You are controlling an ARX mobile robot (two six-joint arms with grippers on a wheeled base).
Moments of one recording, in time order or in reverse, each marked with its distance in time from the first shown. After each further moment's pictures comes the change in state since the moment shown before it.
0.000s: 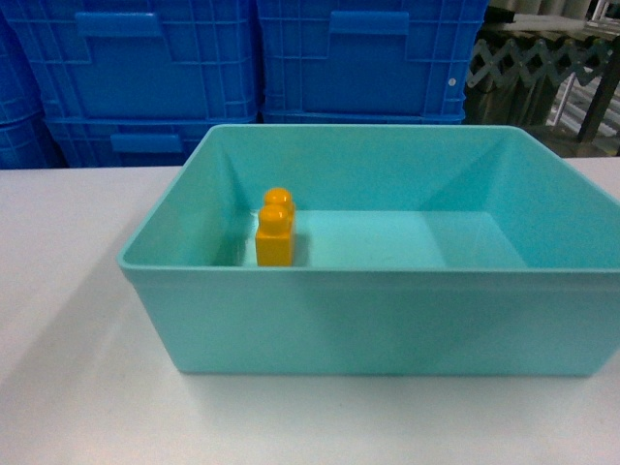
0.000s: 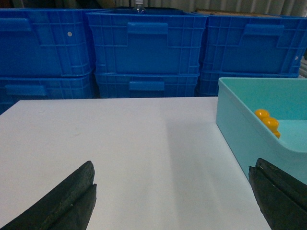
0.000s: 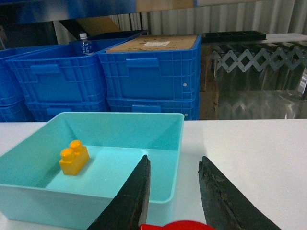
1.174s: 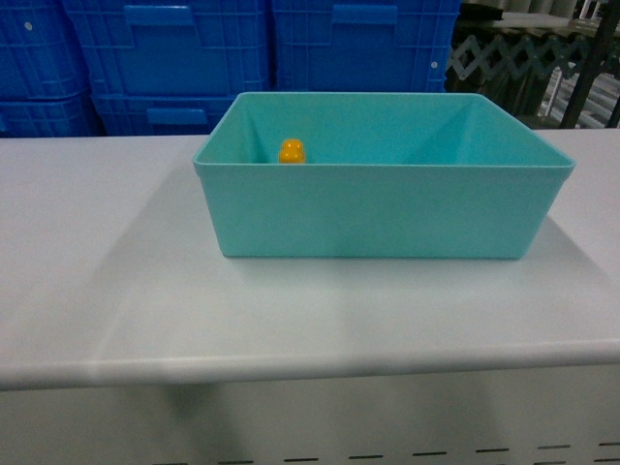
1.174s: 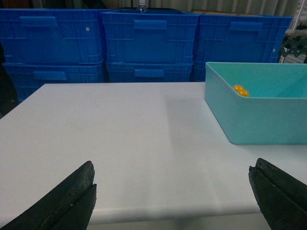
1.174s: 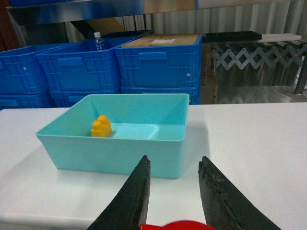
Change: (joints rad) left arm 0.000 0.000 0.000 0.001 -0.001 0.000; right arm 0.000 -0.004 0.001 0.001 0.000 0.000
